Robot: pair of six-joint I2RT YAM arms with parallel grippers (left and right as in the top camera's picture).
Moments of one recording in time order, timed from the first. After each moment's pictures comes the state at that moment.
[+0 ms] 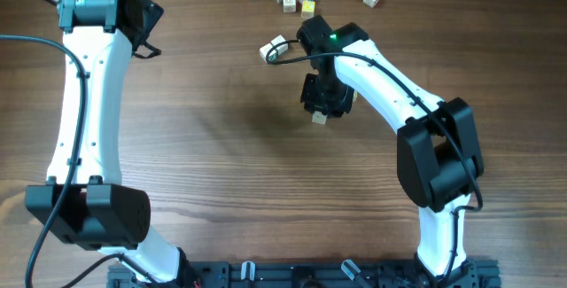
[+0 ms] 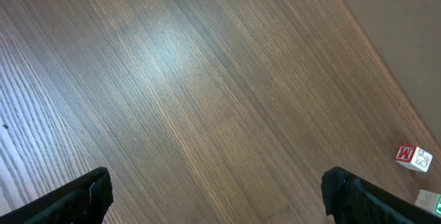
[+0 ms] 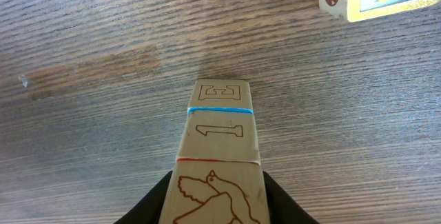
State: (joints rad) left arm -0.01 1.81 1.91 -1.23 -0.42 -0.96; right arm 0.49 2.13 1.71 -1.17 -0.10 0.71
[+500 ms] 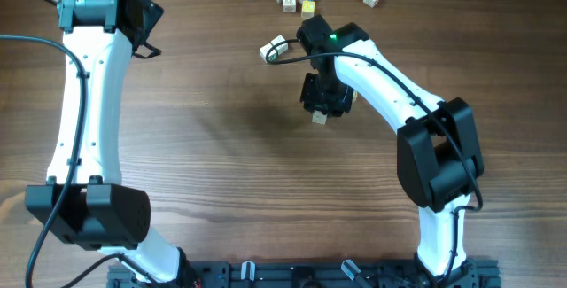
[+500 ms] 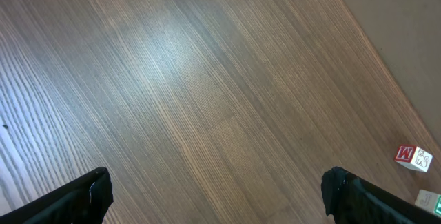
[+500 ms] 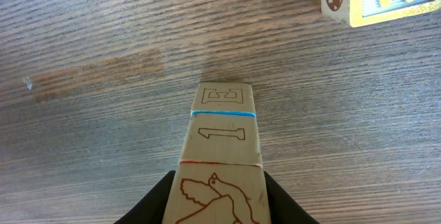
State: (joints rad) left arm -0.01 1.81 1.91 -1.23 -0.42 -0.96; right arm 0.49 2.13 1.71 -1.16 -0.10 0.71
